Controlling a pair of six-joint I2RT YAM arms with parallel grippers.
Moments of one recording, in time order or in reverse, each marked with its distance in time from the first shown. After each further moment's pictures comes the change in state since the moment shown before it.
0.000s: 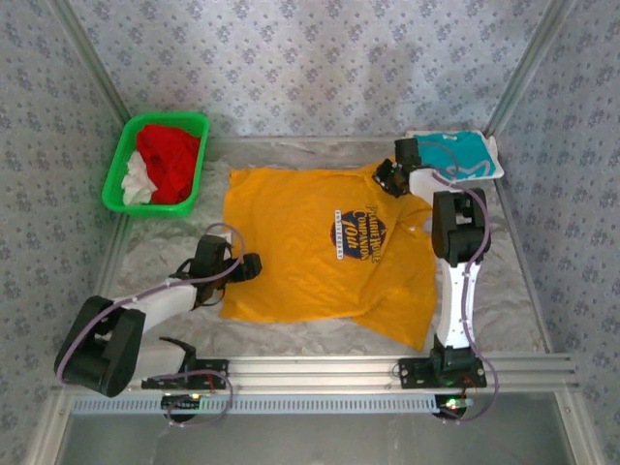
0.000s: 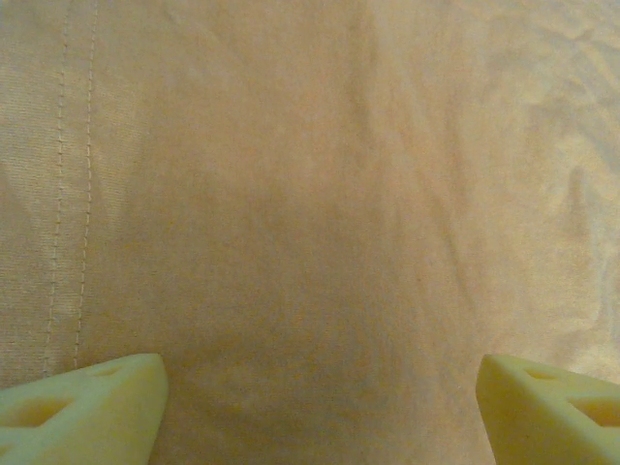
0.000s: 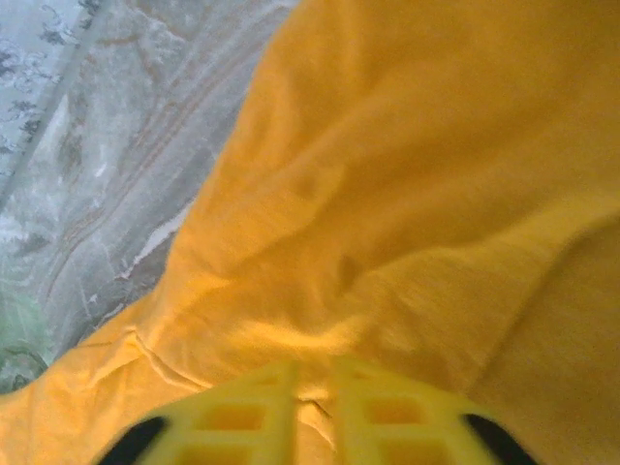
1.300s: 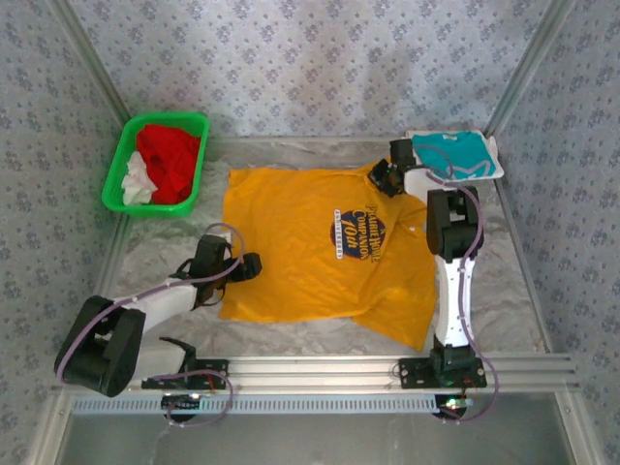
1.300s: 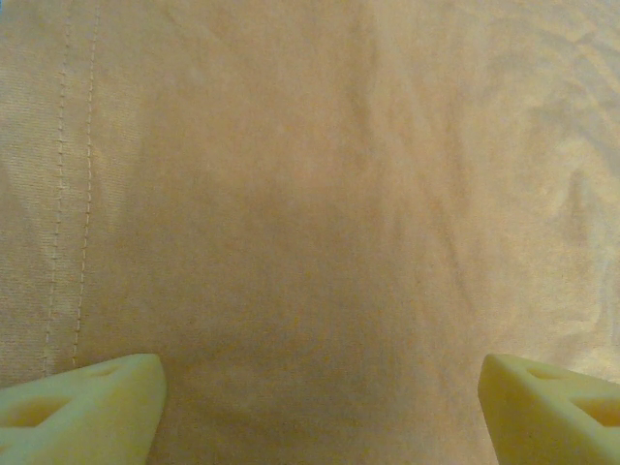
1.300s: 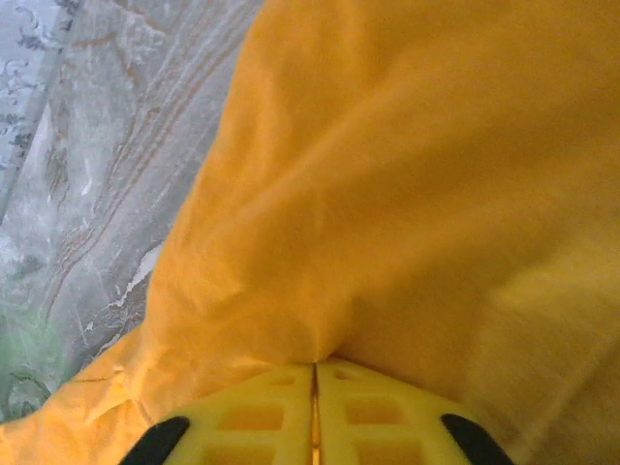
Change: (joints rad) left arm 0.000 0.001 0.000 0.002 -0.006 -0.004; right arm 0.013 0.108 0.115 0.013 -0.019 0.072
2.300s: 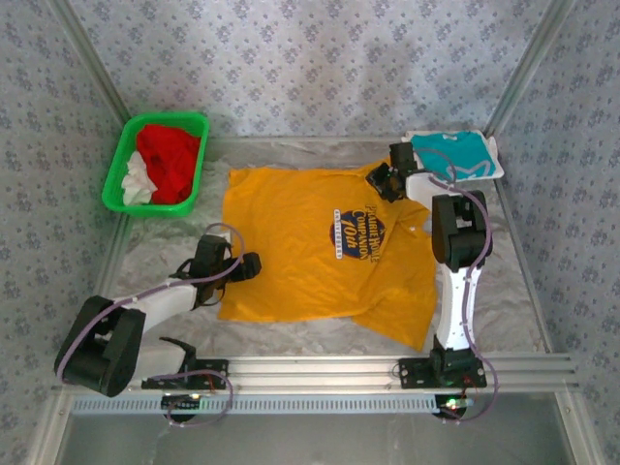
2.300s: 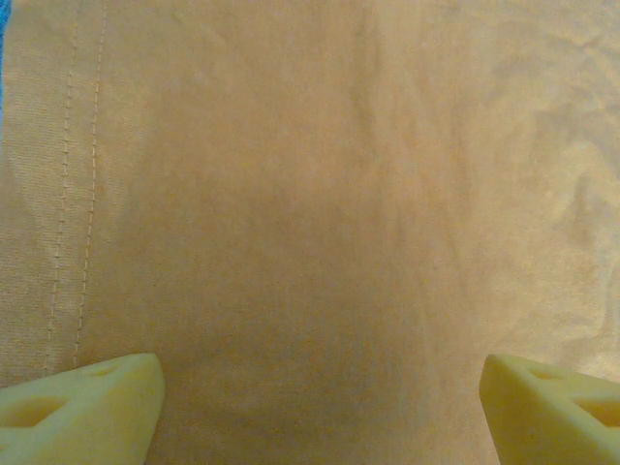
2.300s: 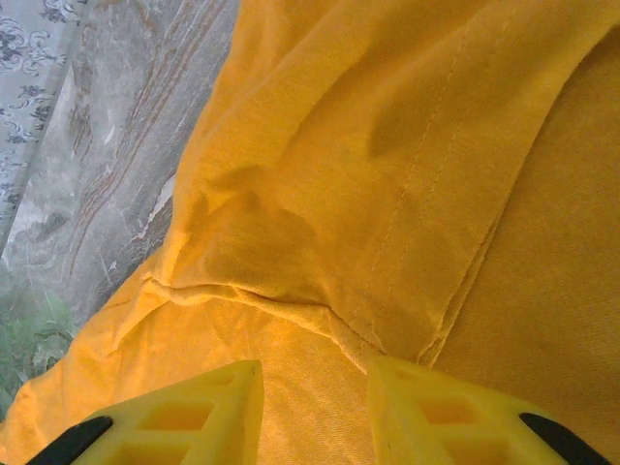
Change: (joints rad) left arm 0.000 0.000 0.000 0.000 -0.015 0.000; right arm 0.024 -0.158 -0.178 0.009 0.028 0.046
